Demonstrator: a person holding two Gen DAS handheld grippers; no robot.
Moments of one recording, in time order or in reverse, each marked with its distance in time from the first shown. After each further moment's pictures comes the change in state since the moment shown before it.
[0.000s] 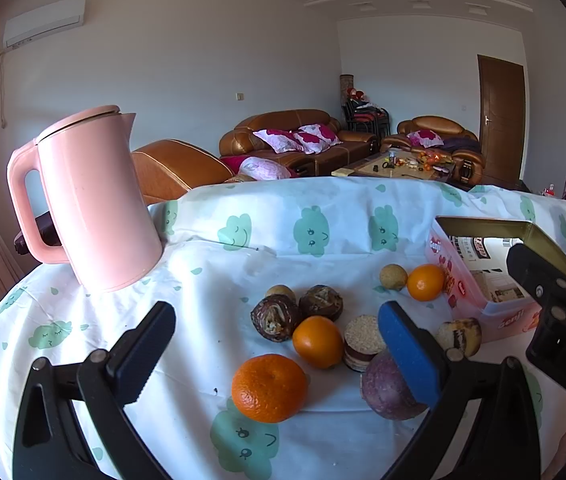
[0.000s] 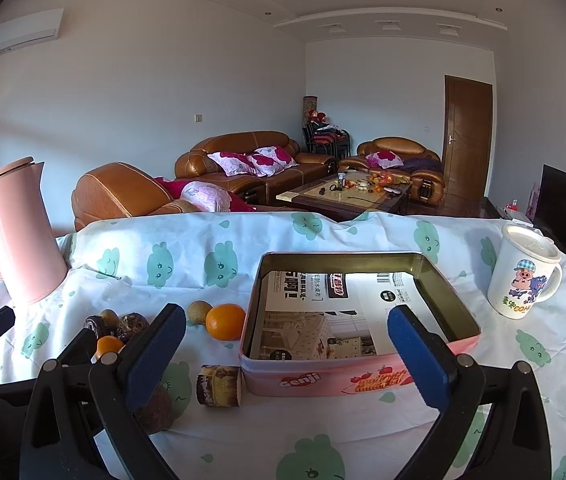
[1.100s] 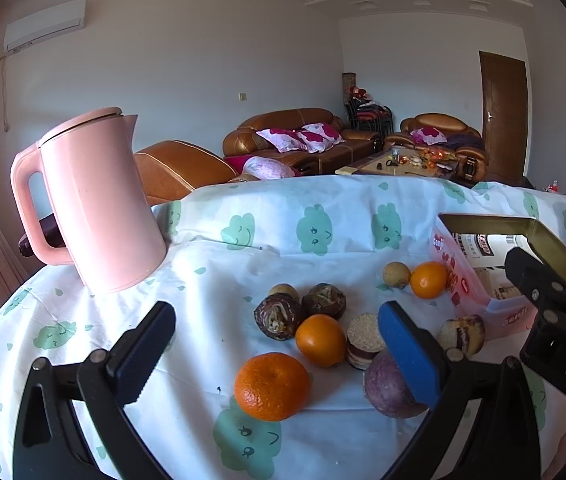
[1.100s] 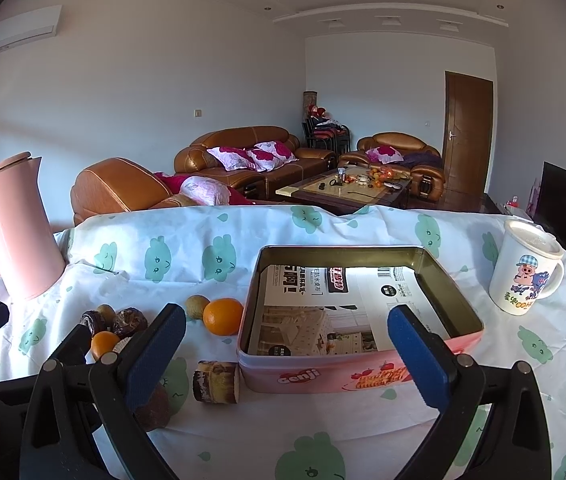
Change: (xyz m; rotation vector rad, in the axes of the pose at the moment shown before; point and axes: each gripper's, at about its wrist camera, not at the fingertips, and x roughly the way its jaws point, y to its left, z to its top) left arm 0.000 0.007 -0.001 0.002 0.003 0.002; right arm 0.006 0.001 -0.002 -0.006 0.015 -0.005
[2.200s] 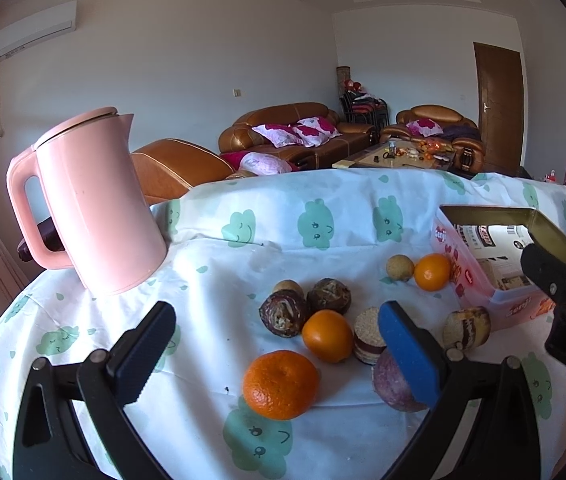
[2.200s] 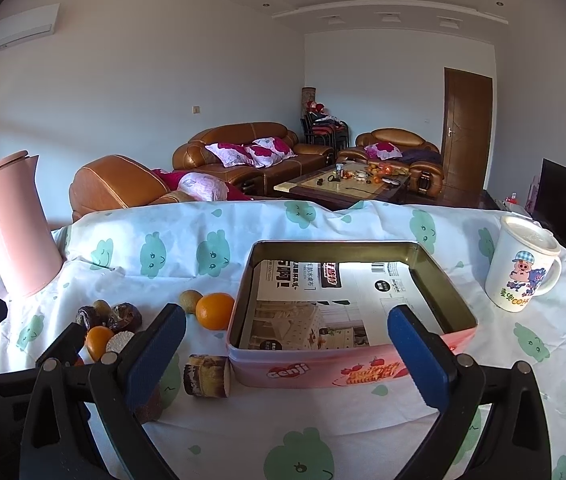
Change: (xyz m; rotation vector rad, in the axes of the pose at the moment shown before) left arm 0.000 0.010 -0.002 0.040 0.009 0.005; right arm -0.003 -0.010 -0.001 0.012 0.024 0.003
